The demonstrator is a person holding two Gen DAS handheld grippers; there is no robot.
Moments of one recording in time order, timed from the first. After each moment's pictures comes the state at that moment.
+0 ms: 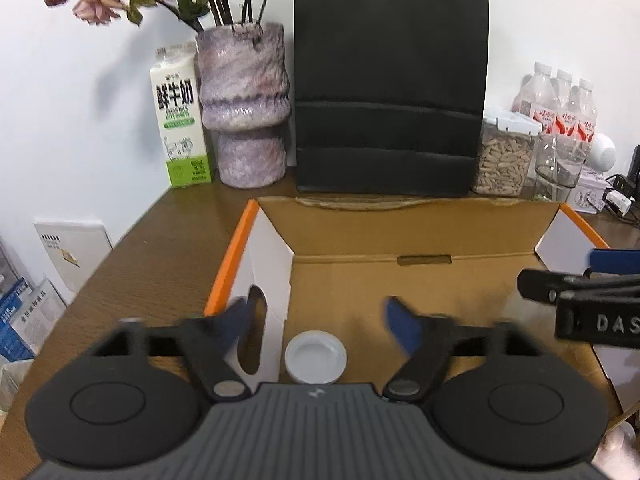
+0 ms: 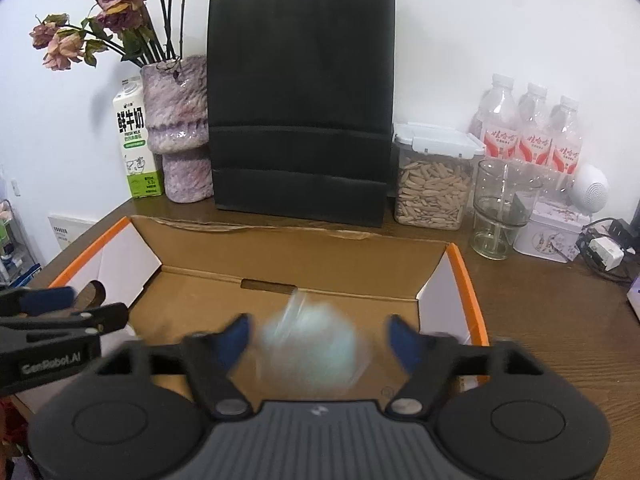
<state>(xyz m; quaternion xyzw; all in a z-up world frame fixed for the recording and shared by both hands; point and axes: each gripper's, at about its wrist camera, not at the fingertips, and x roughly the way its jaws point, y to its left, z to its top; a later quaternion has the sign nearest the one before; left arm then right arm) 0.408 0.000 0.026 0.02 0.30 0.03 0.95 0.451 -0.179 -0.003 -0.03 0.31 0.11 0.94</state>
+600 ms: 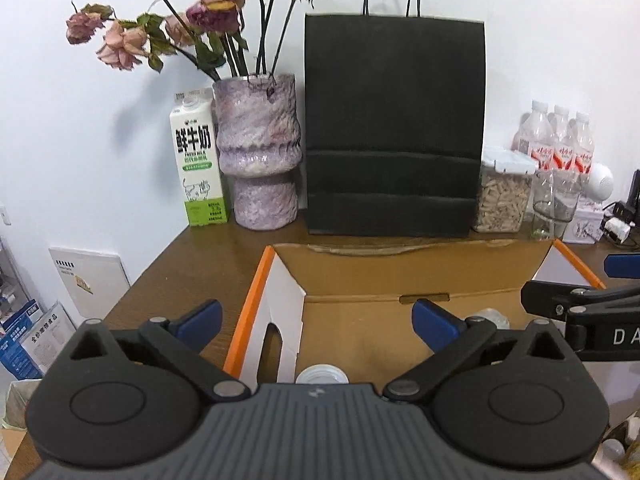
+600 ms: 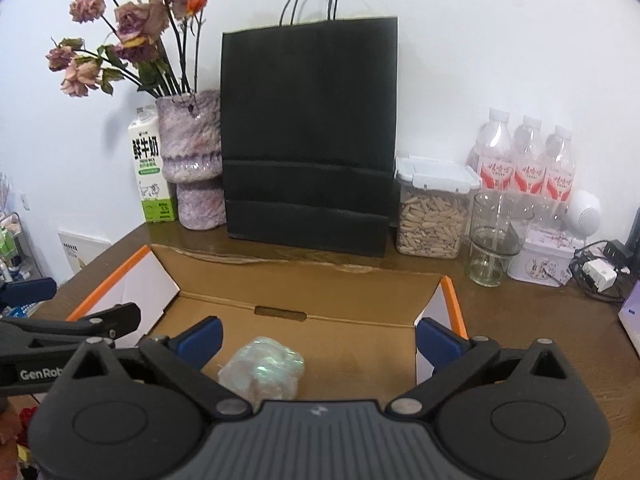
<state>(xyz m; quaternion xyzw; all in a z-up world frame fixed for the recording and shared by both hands) 0.389 -0.002 0.056 0.02 0.25 0.05 0.97 0.431 -0.183 0.027 -0.02 0.28 0.12 0.95</state>
